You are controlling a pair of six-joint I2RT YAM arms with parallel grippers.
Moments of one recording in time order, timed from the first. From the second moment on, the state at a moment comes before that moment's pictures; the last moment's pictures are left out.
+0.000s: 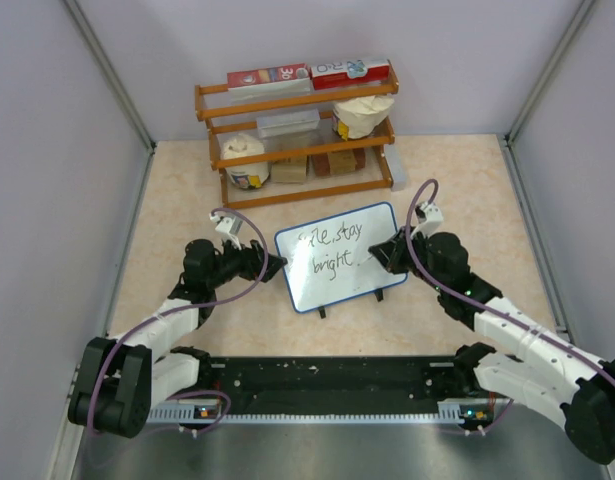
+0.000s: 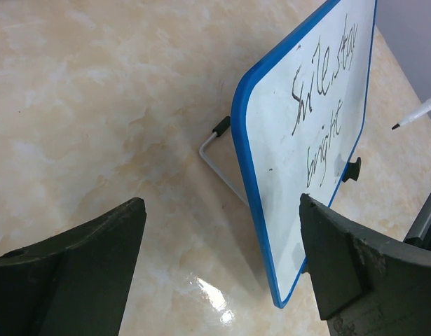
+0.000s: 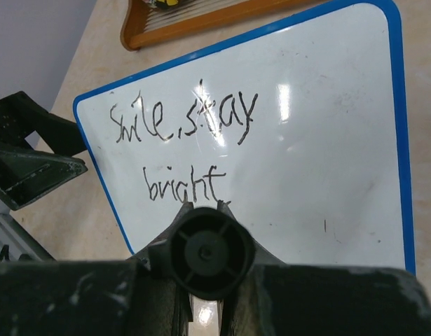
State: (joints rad) left arm -0.21 1.09 0.31 0.49 0.56 -0.40; right arm 0.58 0.90 0.50 0.12 -0.03 0.57
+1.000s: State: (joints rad) left arm -0.21 1.03 0.27 0.49 0.54 -0.40; right arm 0.51 0.60 0.23 -0.15 -0.31 0.85
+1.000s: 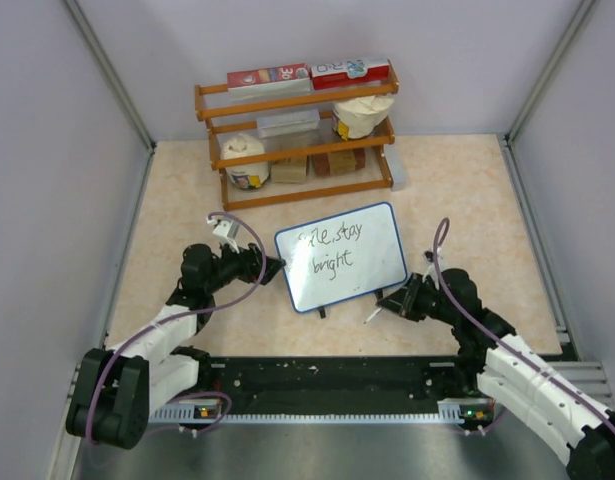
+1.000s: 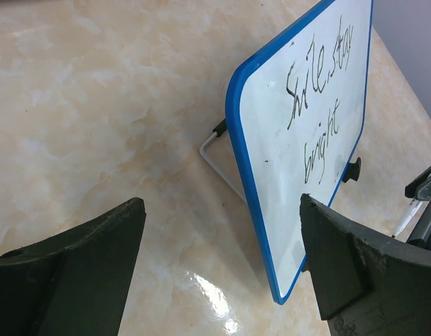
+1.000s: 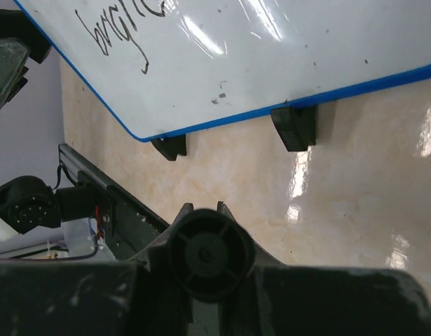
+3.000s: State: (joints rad) left arm -0.21 1.00 0.26 0.49 0.54 -0.40; right arm 0.36 0.62 0.17 -0.23 -0.43 0.88
